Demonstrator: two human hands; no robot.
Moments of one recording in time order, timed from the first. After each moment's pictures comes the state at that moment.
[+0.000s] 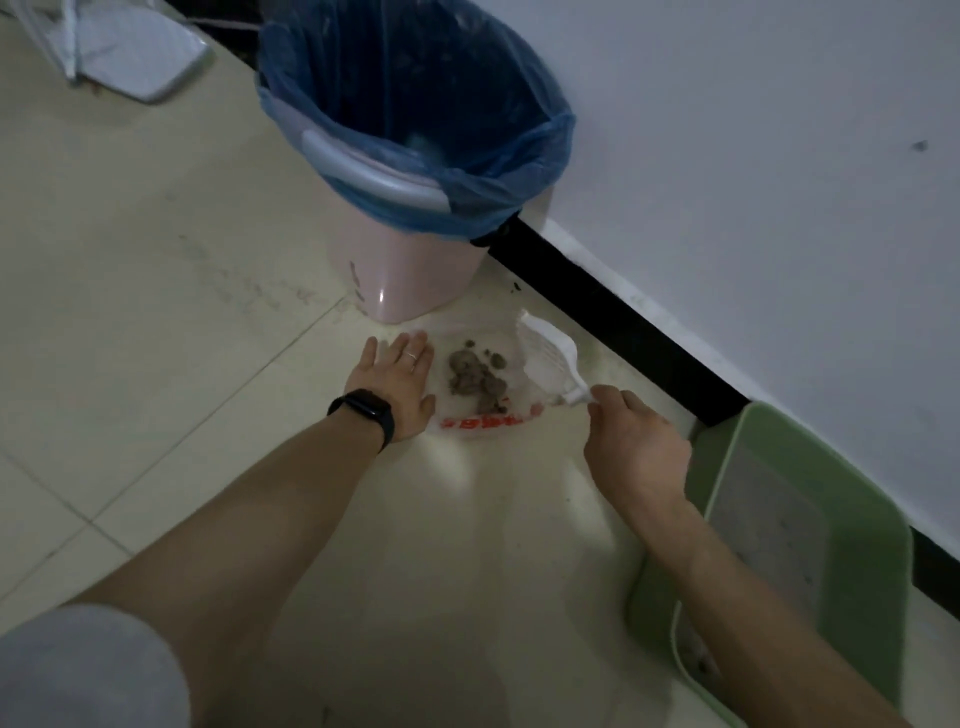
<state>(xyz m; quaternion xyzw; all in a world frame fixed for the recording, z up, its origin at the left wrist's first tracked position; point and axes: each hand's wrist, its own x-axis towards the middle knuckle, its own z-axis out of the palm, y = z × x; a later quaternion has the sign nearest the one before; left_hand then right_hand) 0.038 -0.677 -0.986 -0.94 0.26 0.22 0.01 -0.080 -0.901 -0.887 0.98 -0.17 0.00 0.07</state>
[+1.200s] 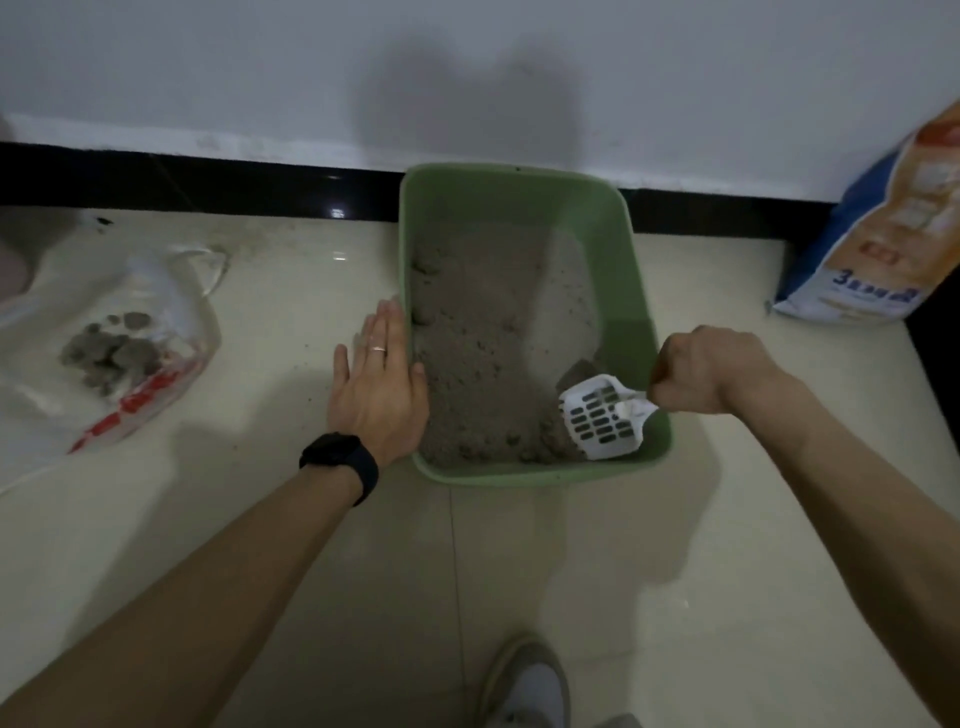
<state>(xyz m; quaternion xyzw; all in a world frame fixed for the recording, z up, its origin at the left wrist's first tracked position) -0.181 -0.945 -0.982 -0.88 0.39 0.16 -0.20 -0.379 -1.181 -0.857 0.85 -0.39 -0.36 0.06</state>
